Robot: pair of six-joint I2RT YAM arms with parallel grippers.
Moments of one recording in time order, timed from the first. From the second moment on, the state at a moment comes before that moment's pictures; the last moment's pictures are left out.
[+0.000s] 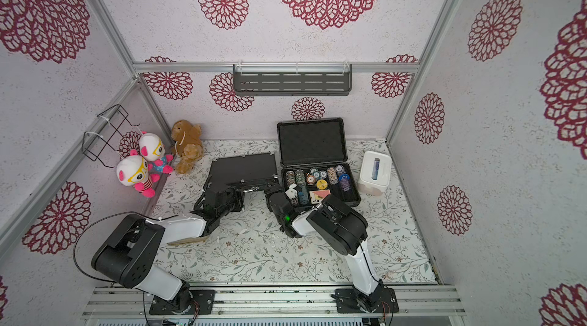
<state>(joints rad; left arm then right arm) -0.41 1.57 0.59 0.52 -0.05 -1.93 0.88 2.04 0.93 0.87 0.43 1.75</state>
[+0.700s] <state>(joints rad) -0.40 1.57 0.57 0.55 -0.05 -1.93 0.88 2.03 0.95 0.84 0.41 1.75</state>
